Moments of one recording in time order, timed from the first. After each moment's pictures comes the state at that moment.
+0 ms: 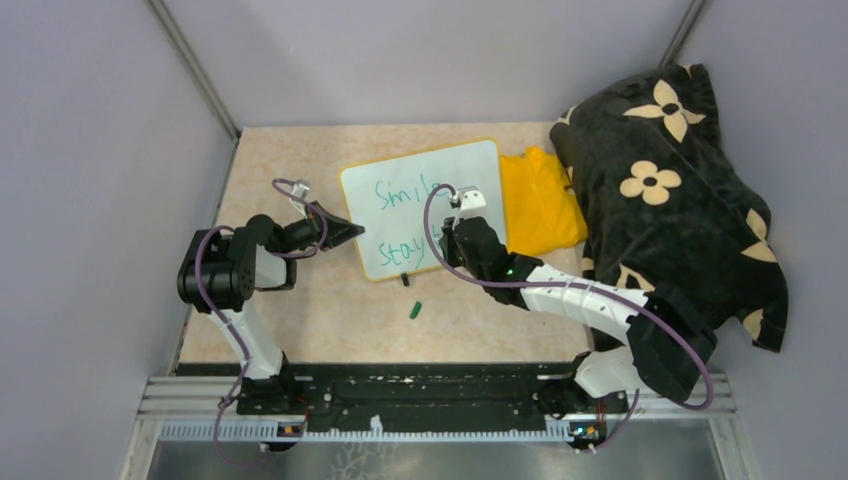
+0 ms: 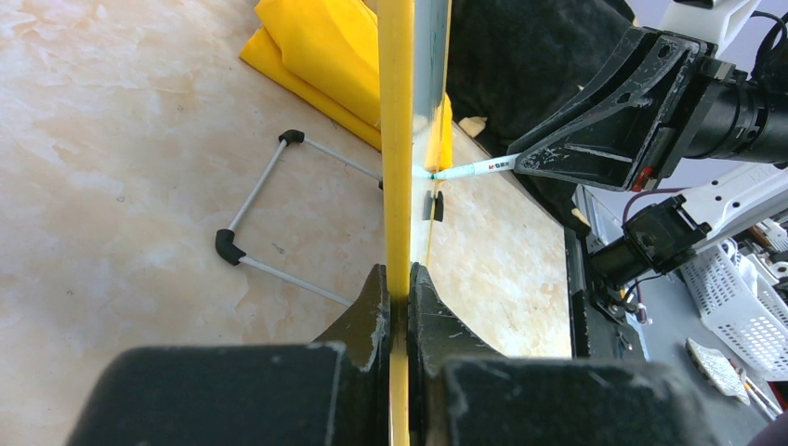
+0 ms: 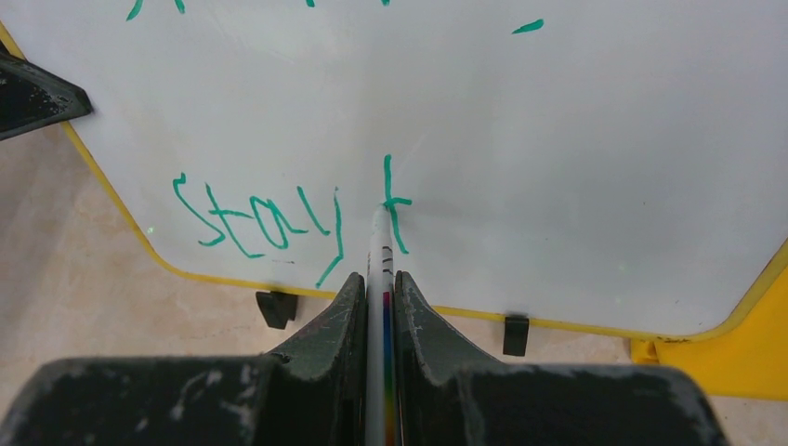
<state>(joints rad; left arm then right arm) 0.04 1.88 0.55 1.55 1.19 -0.80 0.86 1.34 0.79 0.08 0.36 0.39</state>
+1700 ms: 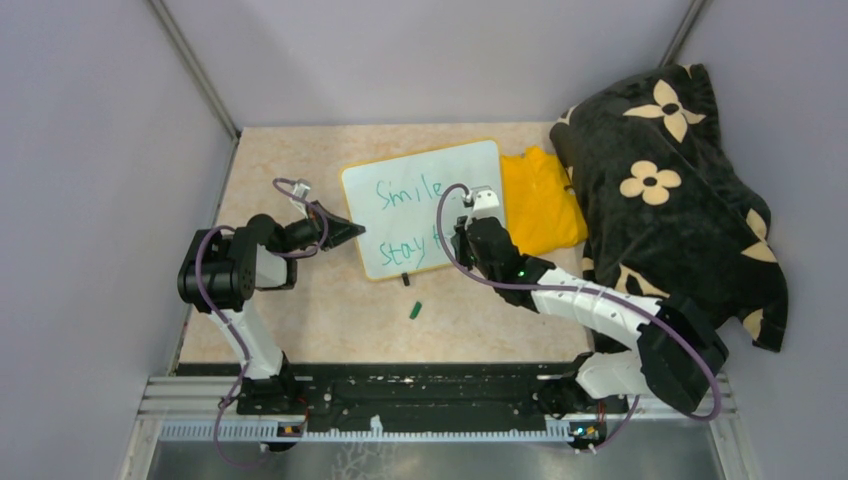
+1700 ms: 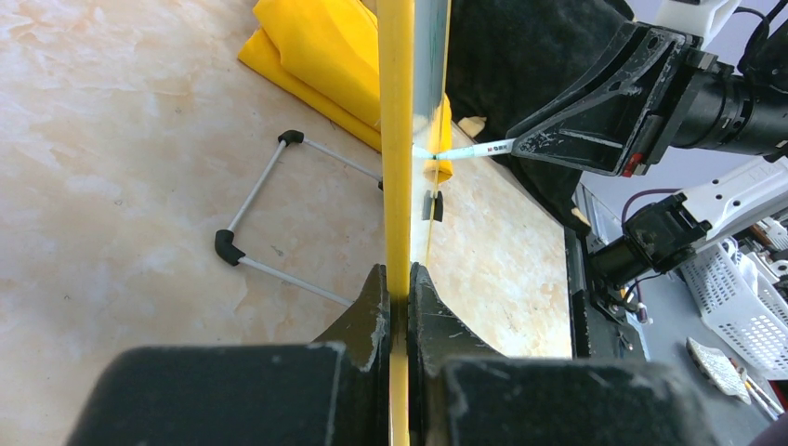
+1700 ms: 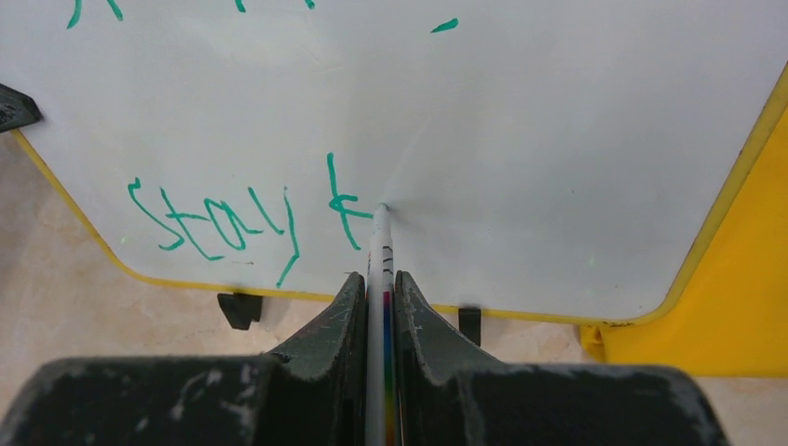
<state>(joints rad) 0.03 1.88 0.56 1.55 1.19 -0.80 0.81 1.27 0.74 0.08 0.37 0.37</state>
